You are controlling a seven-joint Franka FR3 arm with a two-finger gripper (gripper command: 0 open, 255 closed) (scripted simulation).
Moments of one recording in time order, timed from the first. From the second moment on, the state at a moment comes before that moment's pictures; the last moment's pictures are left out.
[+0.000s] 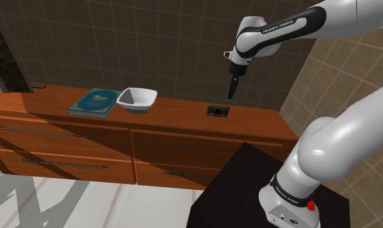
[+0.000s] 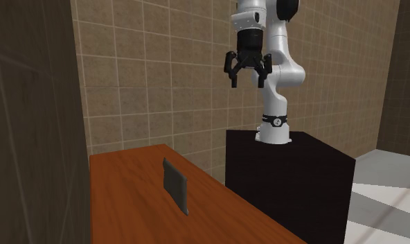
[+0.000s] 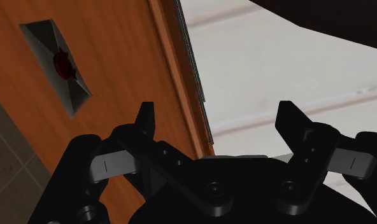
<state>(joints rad) -0.03 -0.38 -0.39 -2.44 -0.16 2.09 -0.73</state>
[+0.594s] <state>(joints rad) -0.02 0.00 -0.53 -2.27 0.01 2.26 -1.05</state>
